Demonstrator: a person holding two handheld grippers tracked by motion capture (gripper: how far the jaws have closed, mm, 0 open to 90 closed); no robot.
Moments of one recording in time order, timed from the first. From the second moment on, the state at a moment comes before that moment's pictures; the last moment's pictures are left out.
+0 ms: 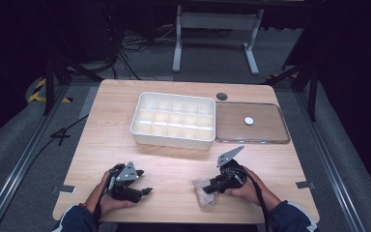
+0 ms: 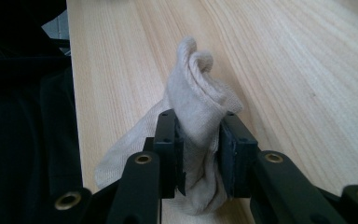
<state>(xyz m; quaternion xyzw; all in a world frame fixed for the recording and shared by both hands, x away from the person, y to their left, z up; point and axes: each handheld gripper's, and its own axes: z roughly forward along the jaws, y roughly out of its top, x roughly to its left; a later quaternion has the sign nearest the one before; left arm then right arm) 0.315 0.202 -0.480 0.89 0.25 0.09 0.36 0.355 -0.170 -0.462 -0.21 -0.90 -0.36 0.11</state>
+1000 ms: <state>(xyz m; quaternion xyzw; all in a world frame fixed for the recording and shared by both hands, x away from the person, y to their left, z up) 0.322 0.202 -0.483 0.89 0.26 0.10 0.36 0.359 -0.208 -0.429 -0.26 -0.87 -0.41 -0.07</state>
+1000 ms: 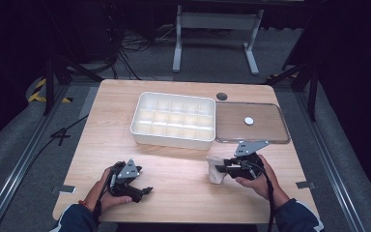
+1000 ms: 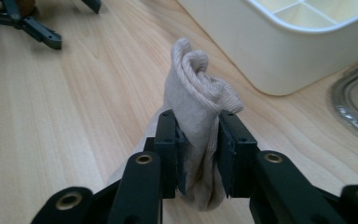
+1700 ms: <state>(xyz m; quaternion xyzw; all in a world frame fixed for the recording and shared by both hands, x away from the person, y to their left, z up) 0.323 0.200 -0.483 0.89 0.25 0.09 0.36 0.361 -0.223 -0.421 -0.28 -0.86 -0.42 -0.11</state>
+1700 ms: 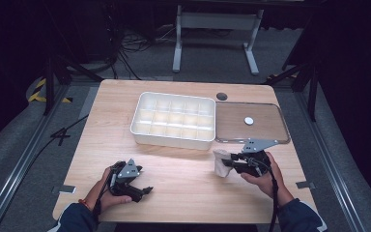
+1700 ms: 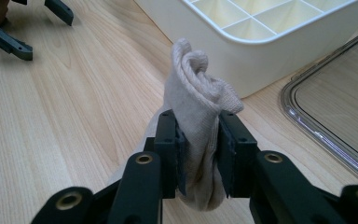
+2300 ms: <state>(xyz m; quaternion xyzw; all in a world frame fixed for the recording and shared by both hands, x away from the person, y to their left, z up) 0.322 0.201 -0.483 0.89 0.26 0.10 0.36 0.363 -0.229 -0.413 -0.29 -0.84 -0.45 -0.13</state>
